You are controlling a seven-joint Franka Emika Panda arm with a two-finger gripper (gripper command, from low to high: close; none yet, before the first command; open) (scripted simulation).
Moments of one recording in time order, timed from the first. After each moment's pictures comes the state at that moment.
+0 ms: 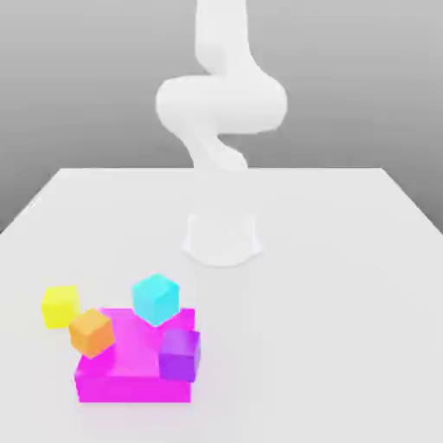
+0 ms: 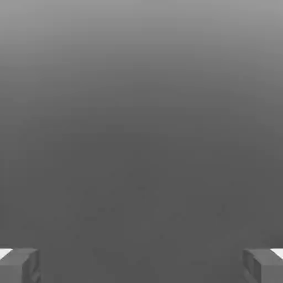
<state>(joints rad) -0.05 -0.76 0.00 -2.33 0.02 2.33 0.90</state>
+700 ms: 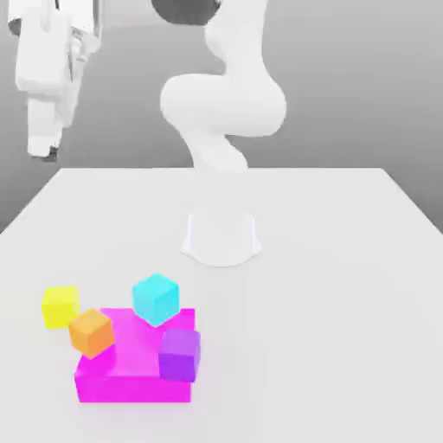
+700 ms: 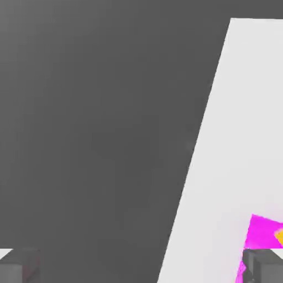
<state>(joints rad) -0.47 -0.39 0.03 -2.55 0.12 2.56 1.76</state>
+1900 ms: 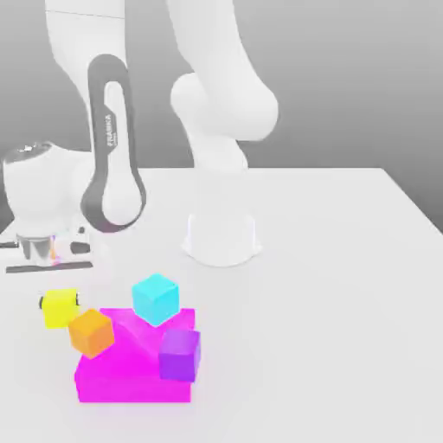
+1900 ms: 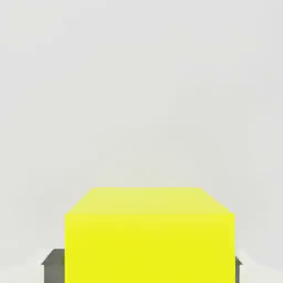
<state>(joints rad) -0.85 0.27 -0.02 -2.76 0.05 3.03 2.87</state>
